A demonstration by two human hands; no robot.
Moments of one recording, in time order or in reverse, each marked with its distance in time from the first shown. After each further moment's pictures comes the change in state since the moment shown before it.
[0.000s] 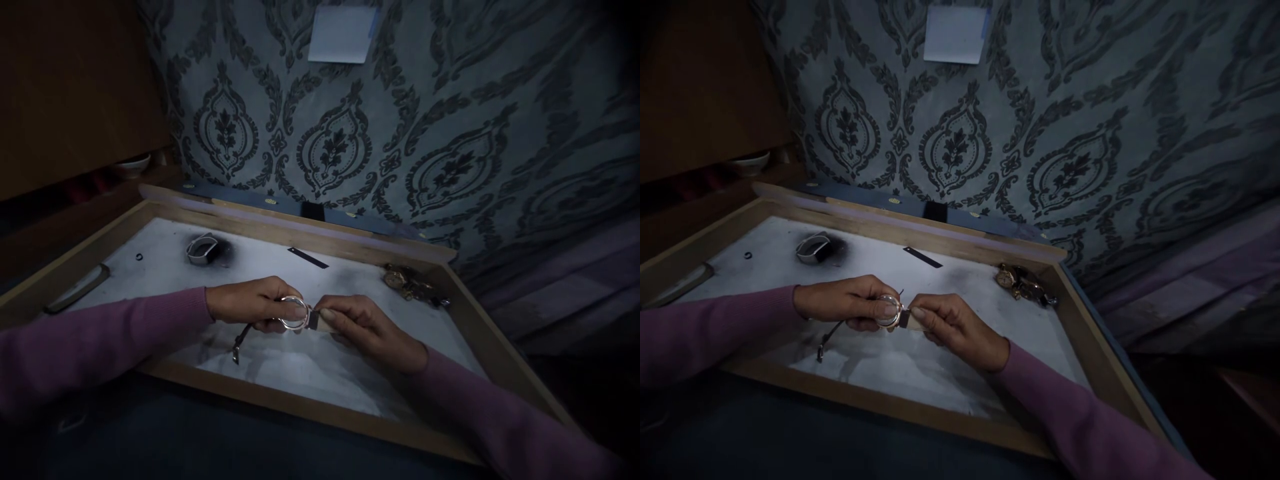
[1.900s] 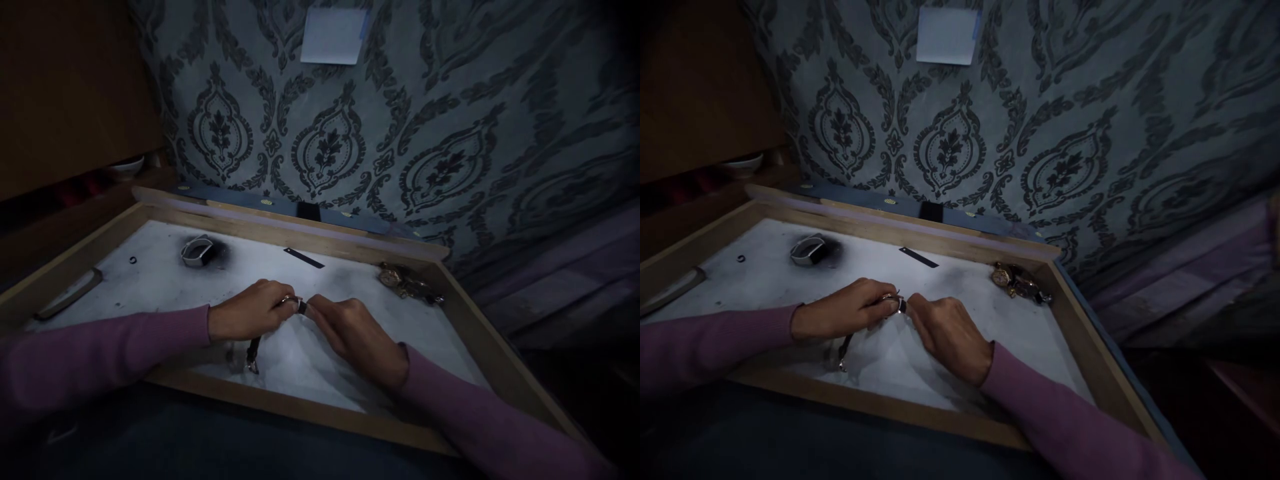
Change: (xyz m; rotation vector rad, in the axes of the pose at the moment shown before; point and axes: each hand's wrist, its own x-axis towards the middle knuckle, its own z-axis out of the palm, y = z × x) left_hand 0.010 0.000 0.019 0.645 0.429 -0.034; right_hand 0.001 0.010 0.014 -0.850 0.168 0.008
